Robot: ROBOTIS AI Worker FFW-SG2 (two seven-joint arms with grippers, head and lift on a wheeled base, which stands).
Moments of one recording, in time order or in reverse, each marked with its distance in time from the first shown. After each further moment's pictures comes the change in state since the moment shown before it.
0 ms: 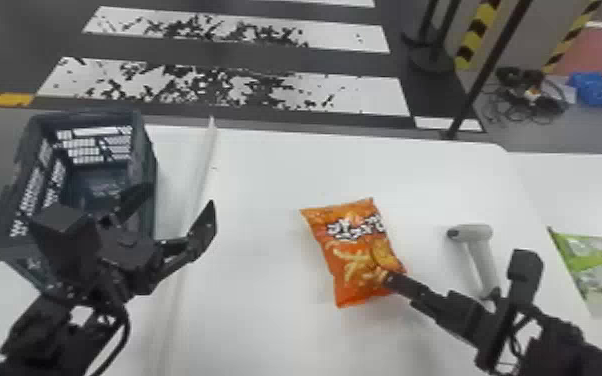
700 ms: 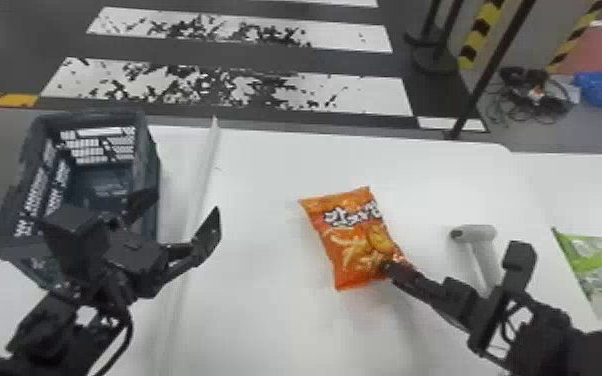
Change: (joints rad) left arm -0.006 0.029 -0.011 0.006 0.005 0.026 0.002; right arm -0.082 -0.001 0.003 0.127 -0.021 -0.046 0.010
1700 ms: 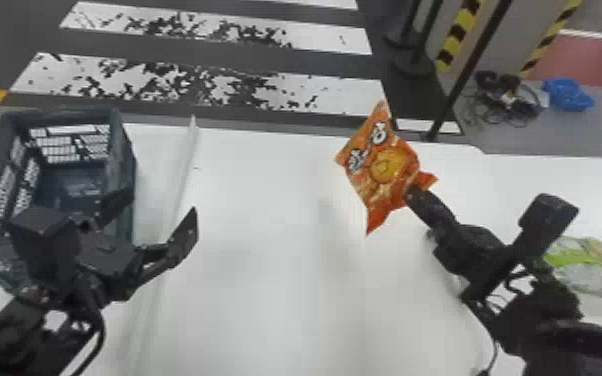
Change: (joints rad) left arm -0.003 -0.001 0.000 0.007 0.004 0.000 0.002; right arm 0.147 0.000 0.149 -0.292 0.362 -0.621 0.027
